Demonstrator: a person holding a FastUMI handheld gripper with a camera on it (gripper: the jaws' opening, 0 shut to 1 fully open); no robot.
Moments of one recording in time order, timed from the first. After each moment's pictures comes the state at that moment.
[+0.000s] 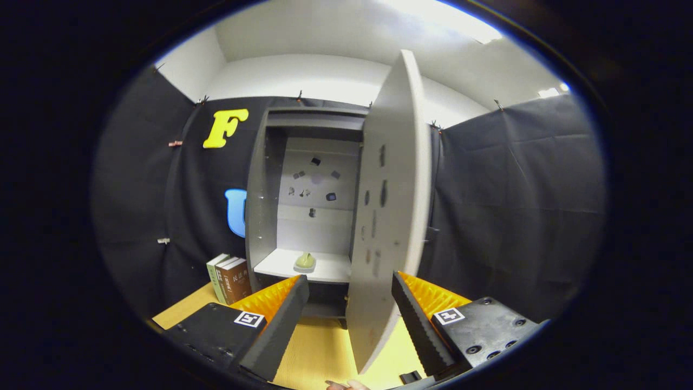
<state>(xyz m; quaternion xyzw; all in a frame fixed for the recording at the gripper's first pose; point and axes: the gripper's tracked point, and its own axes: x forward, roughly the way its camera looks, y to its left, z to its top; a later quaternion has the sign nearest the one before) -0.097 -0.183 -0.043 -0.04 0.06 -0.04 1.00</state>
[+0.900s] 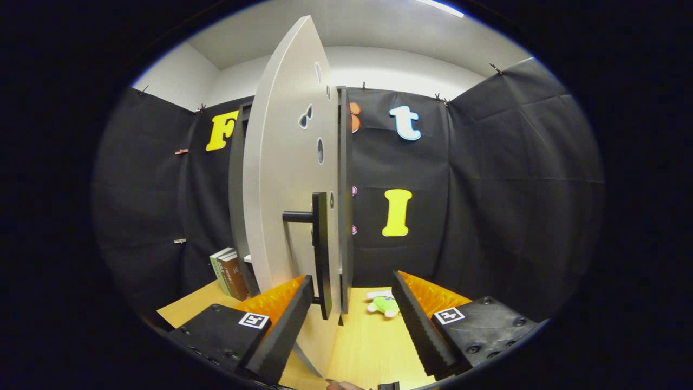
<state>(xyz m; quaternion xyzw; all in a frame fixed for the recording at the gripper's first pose) -0.032 -0.270 -0.087 0.00 0.11 0.04 0.99</state>
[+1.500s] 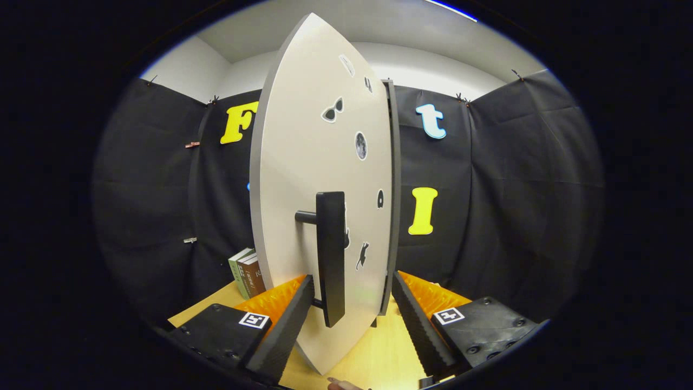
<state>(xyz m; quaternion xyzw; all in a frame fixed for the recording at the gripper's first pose) -0.017 -0.135 -0.102 -0.01 0.12 0.05 0.99</state>
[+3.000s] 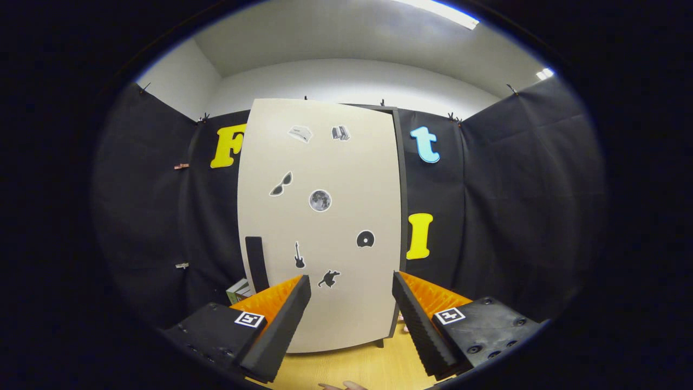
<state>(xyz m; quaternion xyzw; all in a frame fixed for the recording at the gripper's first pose) 0.011 -0.110 -0.039 0.00 0.06 0.02 1.00</state>
